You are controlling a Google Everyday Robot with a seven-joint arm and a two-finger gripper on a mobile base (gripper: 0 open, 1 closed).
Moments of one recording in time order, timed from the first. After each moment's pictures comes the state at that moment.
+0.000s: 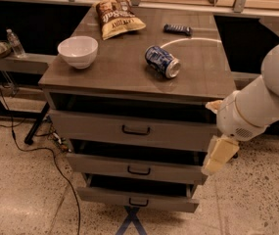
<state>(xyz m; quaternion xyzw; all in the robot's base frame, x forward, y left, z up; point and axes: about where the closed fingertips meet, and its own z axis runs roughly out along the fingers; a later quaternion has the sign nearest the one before) 0.453 -0.177 0.796 -0.61 0.76 0.05 0.19</state>
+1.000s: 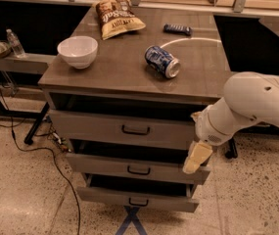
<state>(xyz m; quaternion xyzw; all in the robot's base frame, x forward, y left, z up) 0.499 -0.158 0.710 -0.60 0.77 0.06 0.19</state>
